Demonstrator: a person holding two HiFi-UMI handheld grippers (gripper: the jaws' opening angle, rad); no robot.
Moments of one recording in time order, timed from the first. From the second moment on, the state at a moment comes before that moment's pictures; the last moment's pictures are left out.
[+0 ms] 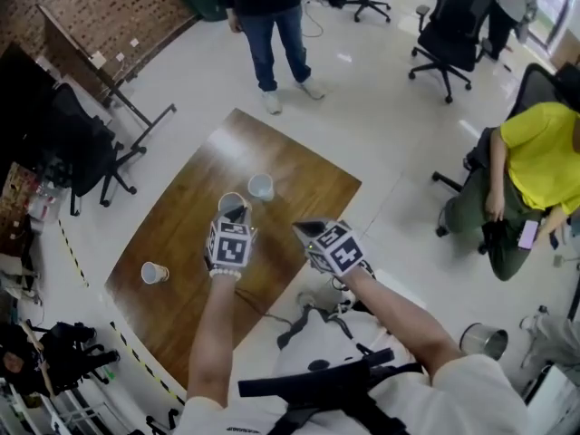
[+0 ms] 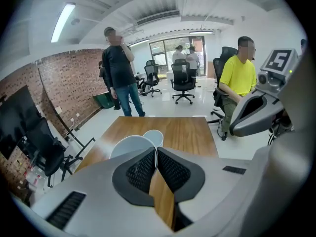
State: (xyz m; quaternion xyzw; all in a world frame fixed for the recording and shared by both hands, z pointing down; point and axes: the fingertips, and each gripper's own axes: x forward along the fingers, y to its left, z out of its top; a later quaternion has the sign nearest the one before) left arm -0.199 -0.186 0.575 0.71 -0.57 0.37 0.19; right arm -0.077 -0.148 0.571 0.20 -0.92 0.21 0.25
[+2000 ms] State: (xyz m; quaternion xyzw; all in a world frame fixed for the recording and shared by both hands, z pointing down) left arm -0.158 -0.276 0.653 0.77 -0.42 0.45 0.19; right arm -0.043 -0.186 0.592 0.26 -0.90 0.27 0.23
